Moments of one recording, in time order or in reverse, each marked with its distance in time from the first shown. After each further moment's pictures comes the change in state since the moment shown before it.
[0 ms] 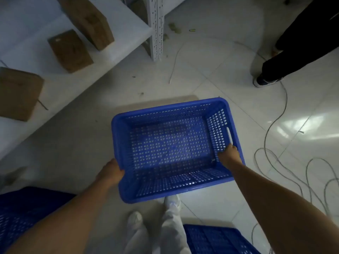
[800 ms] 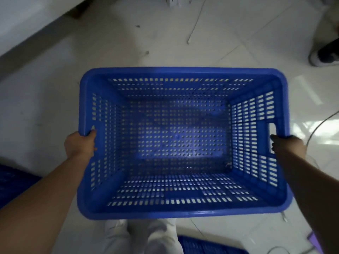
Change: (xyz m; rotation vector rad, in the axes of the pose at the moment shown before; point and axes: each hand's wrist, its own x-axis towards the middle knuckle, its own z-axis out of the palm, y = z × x) left_hand 0.201 -0.055 0.083 -0.797 0.633 -0.269; right_hand 0.204 0.079 0.047 0.228 0.432 0.136
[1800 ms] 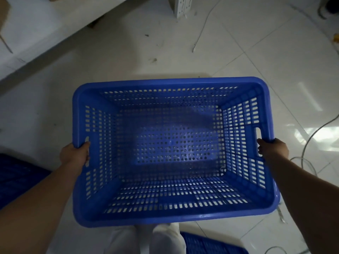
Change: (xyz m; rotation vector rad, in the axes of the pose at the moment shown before) left_hand -0.015 -0.016 -0.072 -0.094 -0.052 -0.124; right_hand -0.054 -0.031 0.000 0.076 -0.160 0.029
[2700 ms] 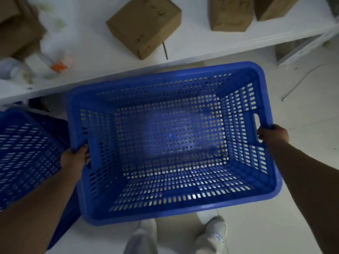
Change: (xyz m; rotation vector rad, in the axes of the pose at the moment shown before) left_hand 0.133 -0.131 -0.291 -0.486 0.197 -0.315; right_hand -0.248 -0.266 0.219 -0.128 -0.179 -0.452
